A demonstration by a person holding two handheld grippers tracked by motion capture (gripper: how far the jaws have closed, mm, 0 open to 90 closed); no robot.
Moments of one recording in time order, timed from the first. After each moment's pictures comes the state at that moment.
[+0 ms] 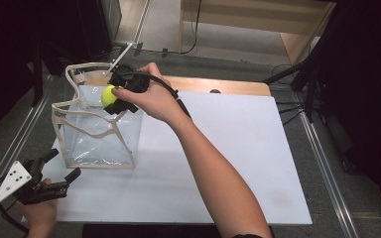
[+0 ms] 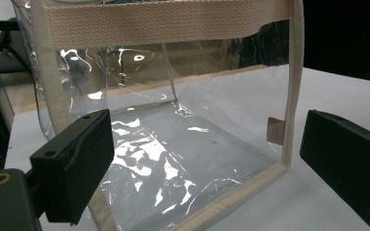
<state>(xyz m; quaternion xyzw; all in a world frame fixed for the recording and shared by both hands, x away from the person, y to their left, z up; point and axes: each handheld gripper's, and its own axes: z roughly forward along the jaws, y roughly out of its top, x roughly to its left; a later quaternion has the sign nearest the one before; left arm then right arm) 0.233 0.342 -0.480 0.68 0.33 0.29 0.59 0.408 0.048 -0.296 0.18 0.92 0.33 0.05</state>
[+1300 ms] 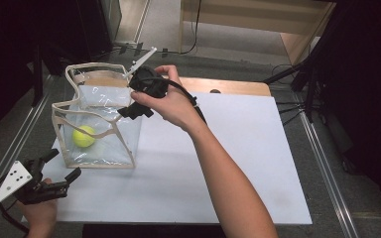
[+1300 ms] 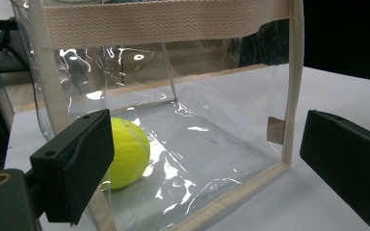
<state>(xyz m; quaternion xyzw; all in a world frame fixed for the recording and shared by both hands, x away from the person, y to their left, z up) 0.233 0.342 -0.480 0.68 0.32 0.29 0.59 0.390 0.005 -0.295 0.20 0.91 0.37 0.08</state>
